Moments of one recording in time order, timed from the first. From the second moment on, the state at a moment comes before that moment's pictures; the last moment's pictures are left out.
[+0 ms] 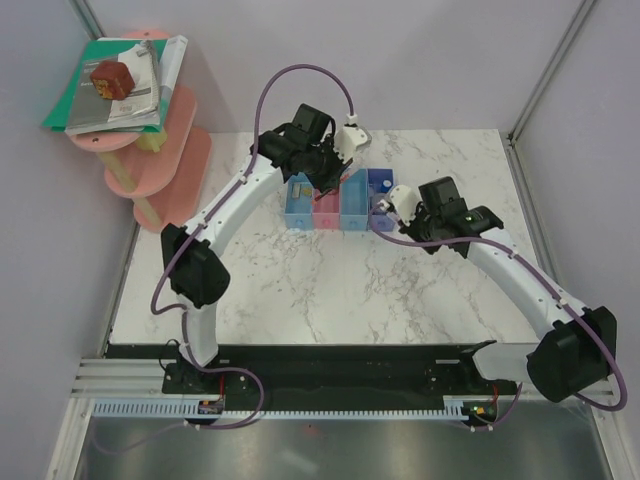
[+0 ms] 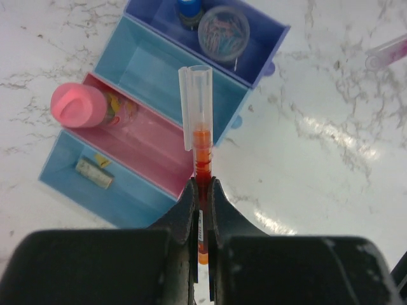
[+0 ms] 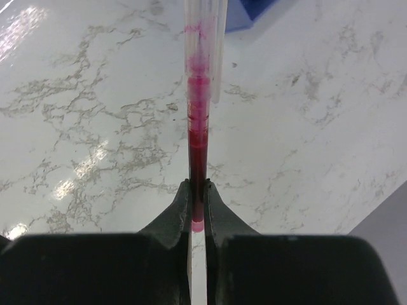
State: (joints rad) left arm -0.60 1.93 2.01 -0.91 0.25 0.44; right arm 0.40 1.29 1.08 -0.77 -0.02 -0.55
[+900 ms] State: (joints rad) left arm -0.57 2.37 2.29 -0.67 0.21 -0.14; right arm 0.30 1.24 1.15 -0.64 0.05 -0.28
